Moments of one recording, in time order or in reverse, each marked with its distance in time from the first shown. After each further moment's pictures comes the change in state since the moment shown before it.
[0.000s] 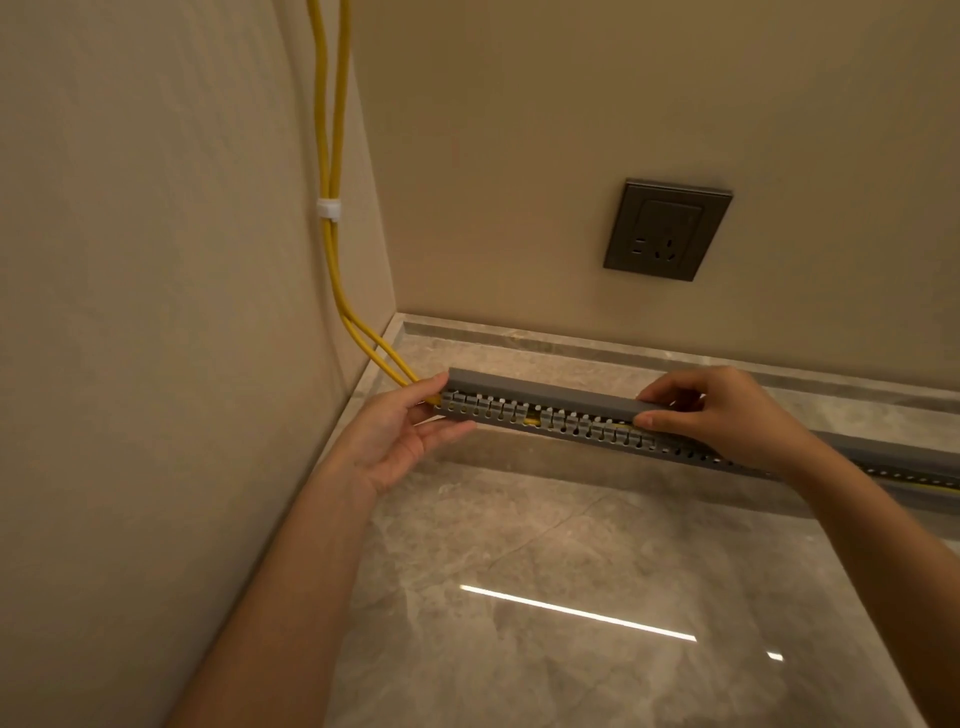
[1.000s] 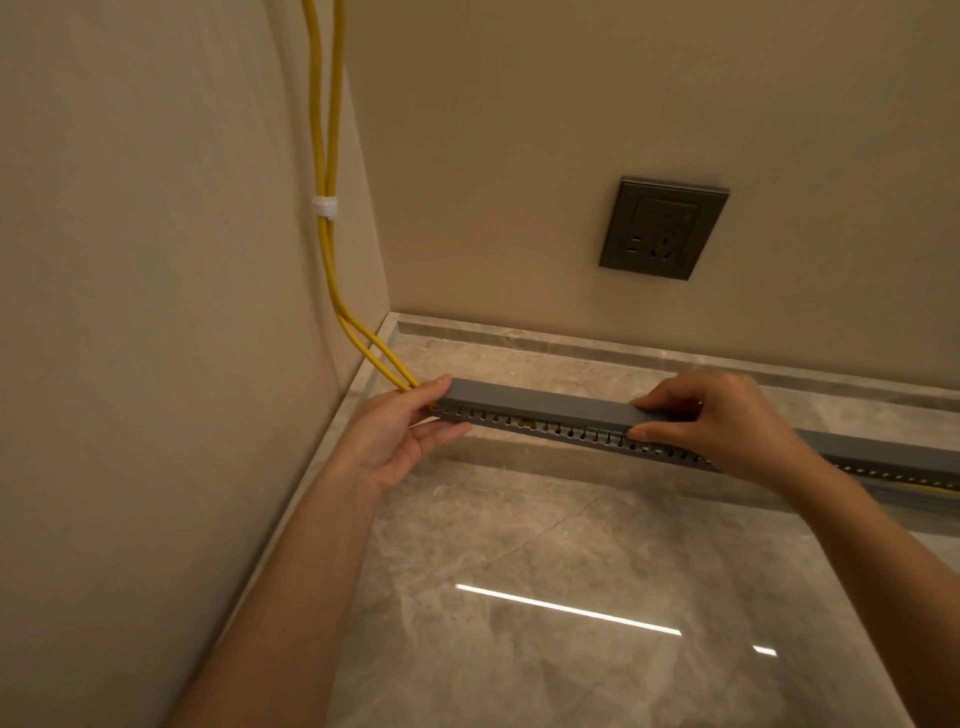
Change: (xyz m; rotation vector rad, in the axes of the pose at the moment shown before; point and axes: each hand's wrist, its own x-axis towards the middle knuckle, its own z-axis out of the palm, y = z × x) left_hand 0.005 -0.004 0.005 0.038 0.108 0.016; right_hand -0.009 -0.009 0.005 -0.177 0.073 -0.036
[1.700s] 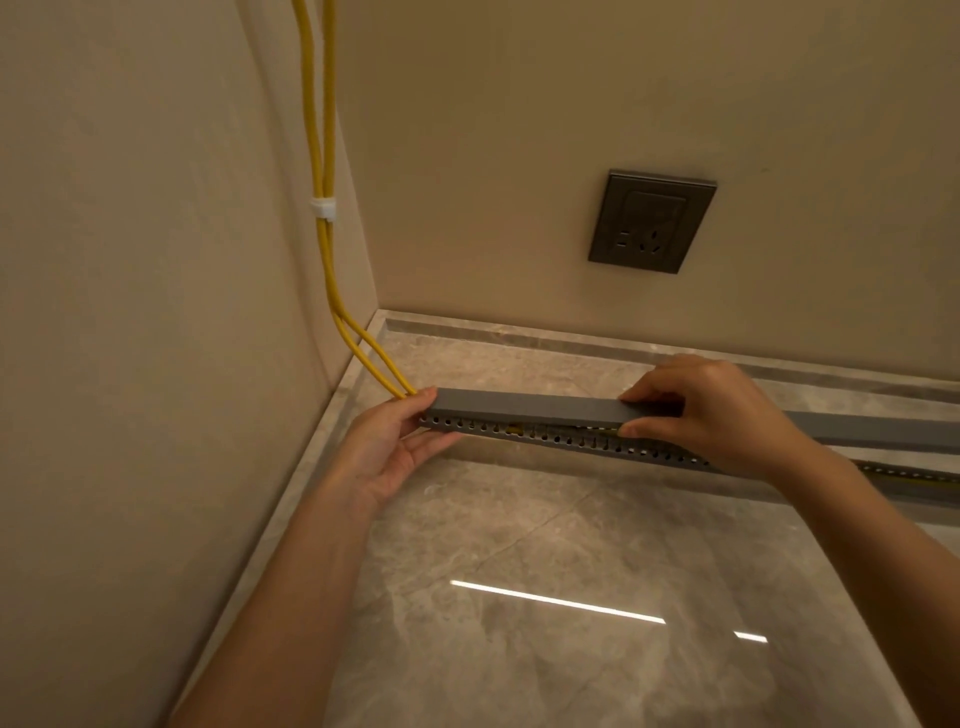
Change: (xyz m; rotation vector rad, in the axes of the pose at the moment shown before) left_hand 0.001 -0.011 -0.003 -0.048 0.057 -0.047; right_hand 0.001 -0.008 -0.010 -0.200 -0.017 -0.205
